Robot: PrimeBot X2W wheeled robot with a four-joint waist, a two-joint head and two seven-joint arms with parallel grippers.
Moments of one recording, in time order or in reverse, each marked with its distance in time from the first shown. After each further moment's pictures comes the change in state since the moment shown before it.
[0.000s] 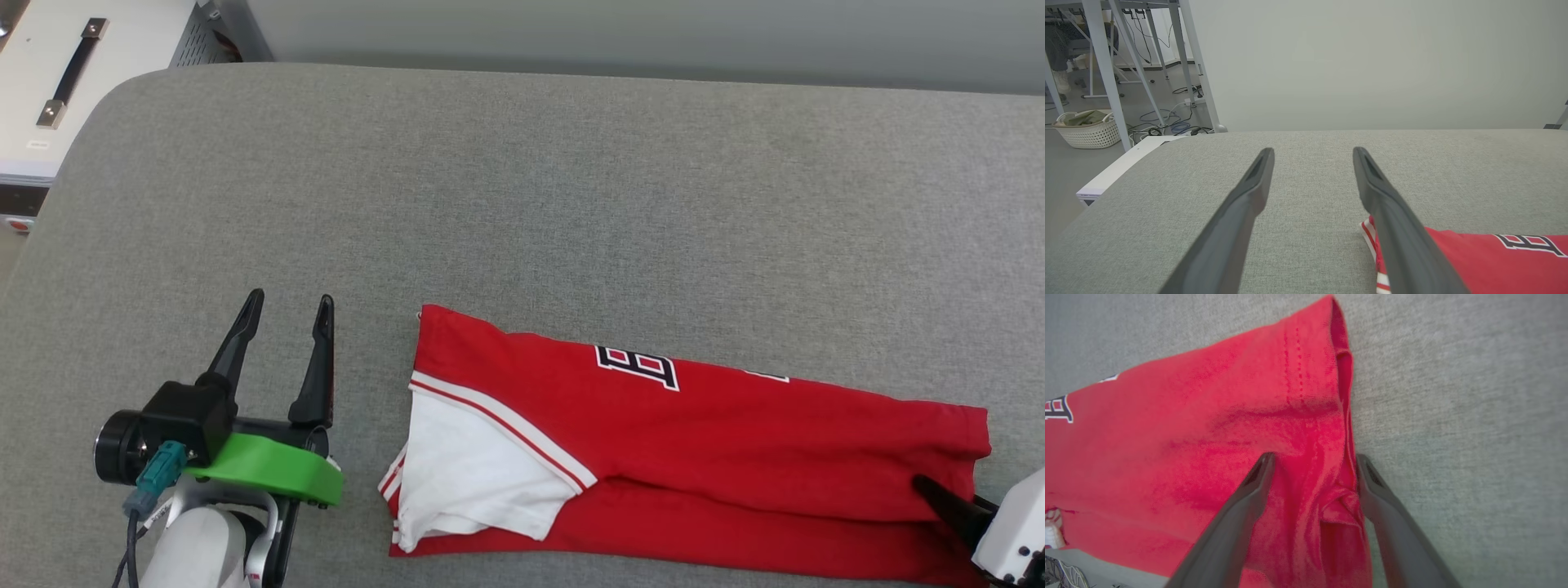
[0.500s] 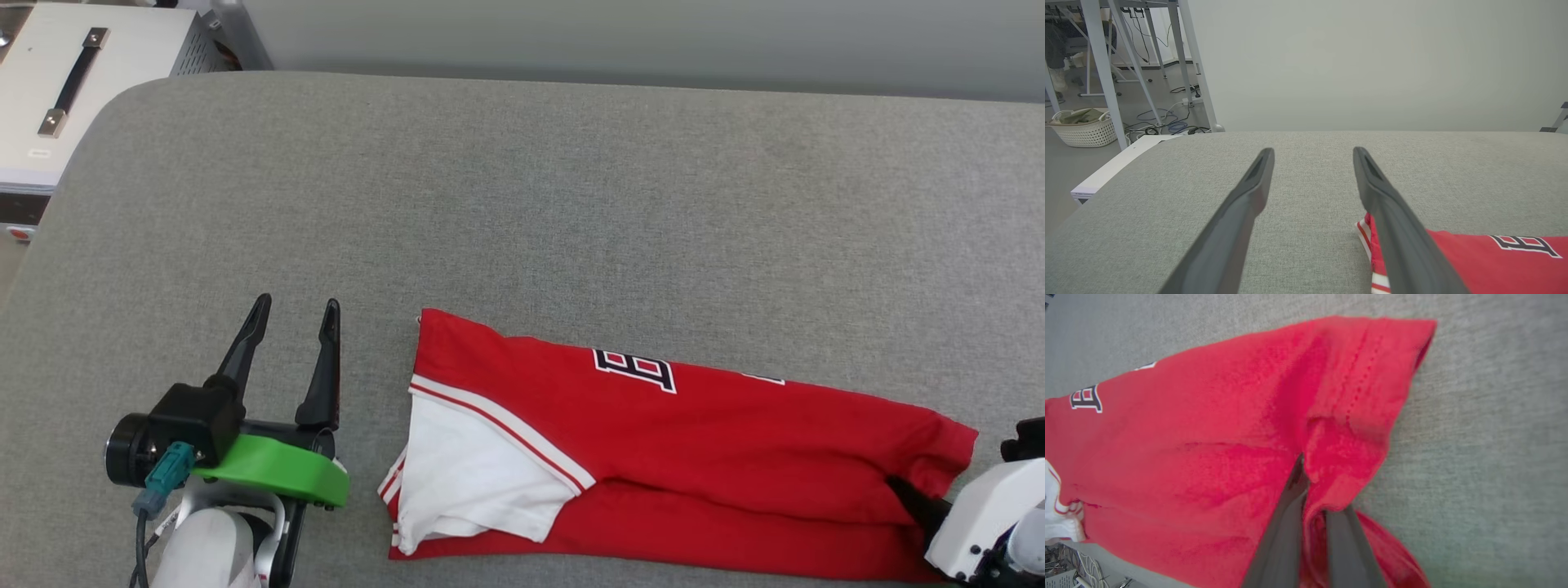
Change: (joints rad) left arm 0.000 -0.081 0.081 0.040 0.077 -0.076 0.000; right arm -0.012 0.005 0.085 0.029 0.045 -0.002 -0.086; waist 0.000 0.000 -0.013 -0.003
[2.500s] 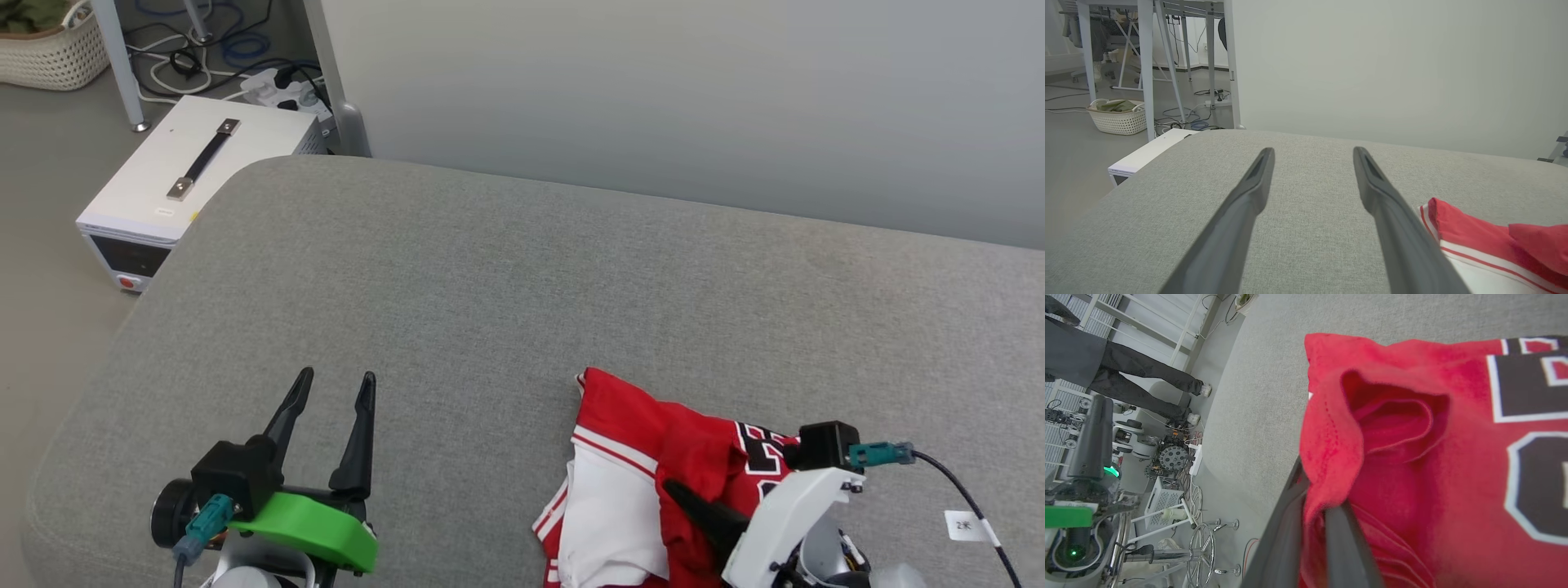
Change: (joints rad) left arm 0.100 -0.030 -0.041 0.043 -0.030 -0.017 0.000; right arm 0.013 0.249 0.244 -0.117 0.063 0.003 -0.076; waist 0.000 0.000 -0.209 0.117
